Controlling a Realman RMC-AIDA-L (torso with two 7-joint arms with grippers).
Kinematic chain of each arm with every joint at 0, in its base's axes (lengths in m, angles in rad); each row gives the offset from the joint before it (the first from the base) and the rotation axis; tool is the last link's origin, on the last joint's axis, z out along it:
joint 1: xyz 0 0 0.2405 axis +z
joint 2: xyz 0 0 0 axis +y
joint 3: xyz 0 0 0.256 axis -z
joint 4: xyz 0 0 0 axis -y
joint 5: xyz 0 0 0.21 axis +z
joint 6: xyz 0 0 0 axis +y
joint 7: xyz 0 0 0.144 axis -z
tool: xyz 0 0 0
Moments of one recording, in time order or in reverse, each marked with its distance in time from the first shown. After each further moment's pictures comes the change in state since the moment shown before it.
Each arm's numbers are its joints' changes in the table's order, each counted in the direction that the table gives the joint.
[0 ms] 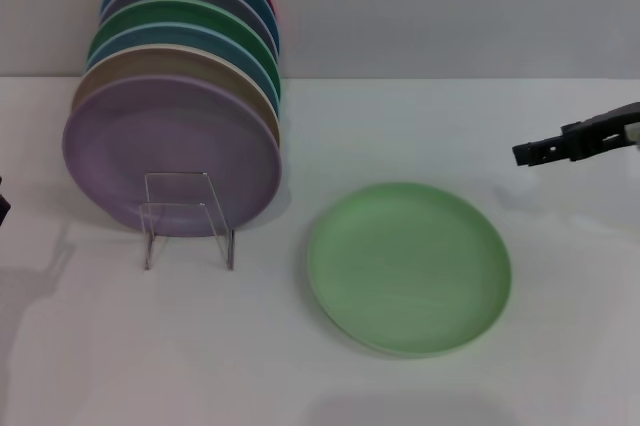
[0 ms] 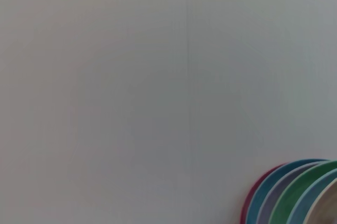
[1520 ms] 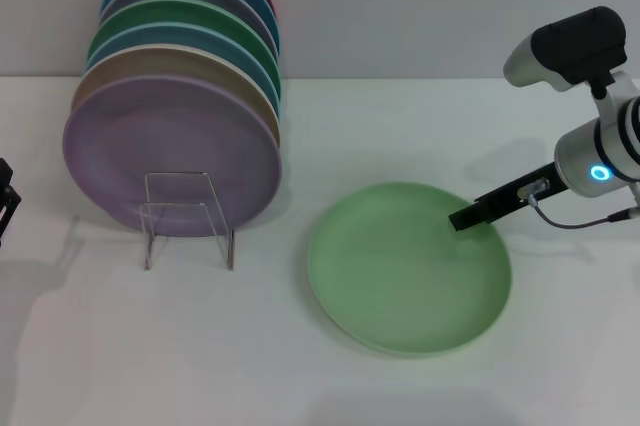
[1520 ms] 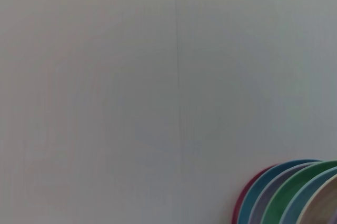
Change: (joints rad) left arm -0.019 0.003 -0.003 0.002 0.008 -0.014 -0.006; right arm 0.182 0.008 0.241 0.413 -0.079 -0.238 -0.114
